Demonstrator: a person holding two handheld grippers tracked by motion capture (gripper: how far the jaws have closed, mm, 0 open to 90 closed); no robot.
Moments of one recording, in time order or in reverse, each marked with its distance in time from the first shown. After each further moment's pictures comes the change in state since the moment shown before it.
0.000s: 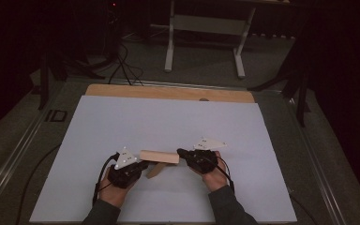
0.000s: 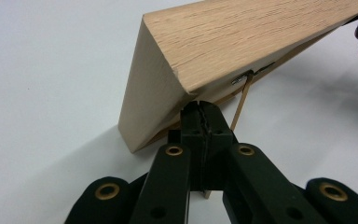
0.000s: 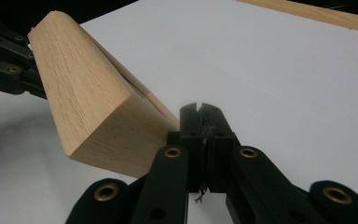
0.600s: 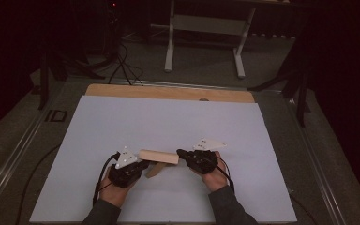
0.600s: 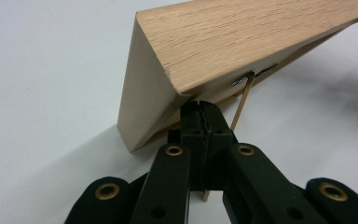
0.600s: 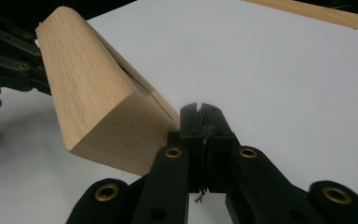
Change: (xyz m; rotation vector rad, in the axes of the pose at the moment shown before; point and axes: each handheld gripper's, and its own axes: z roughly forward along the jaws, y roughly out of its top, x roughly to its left) left arm 0.001 0.001 0.002 0.002 0.002 -0.002; right arm 0.001 0.000 0.000 0.005 0.008 -0.008
